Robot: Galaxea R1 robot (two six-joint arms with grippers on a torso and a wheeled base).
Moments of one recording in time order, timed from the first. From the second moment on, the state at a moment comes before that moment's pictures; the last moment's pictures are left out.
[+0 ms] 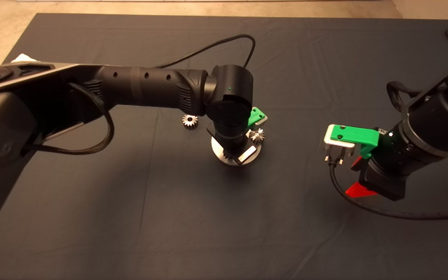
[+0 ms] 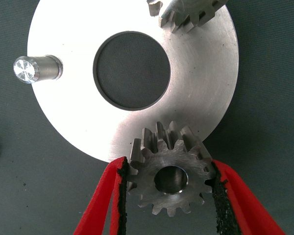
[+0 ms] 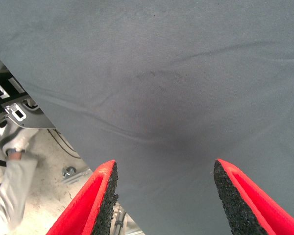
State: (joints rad) left arm -0.37 2.90 -1.19 0.49 1.53 -0.85; right arm 0.59 2.33 -0.60 0.00 -1.53 0.74
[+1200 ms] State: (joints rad) left arm -0.34 2.90 -1.18 0.50 1.53 -0.85; right arm 0.59 2.33 -0.60 0.00 -1.53 0.74
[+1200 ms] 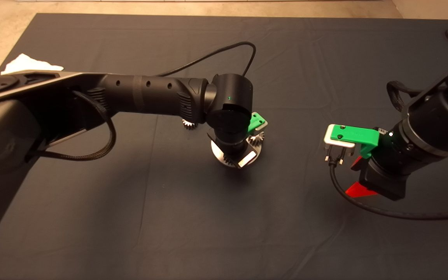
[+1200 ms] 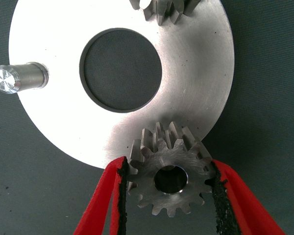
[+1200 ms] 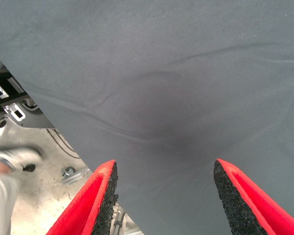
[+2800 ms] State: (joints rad) left arm -0.41 2.89 -1.24 0.45 1.53 -0.78; right arm 0.59 2.34 -0.60 0.00 -1.53 0.74
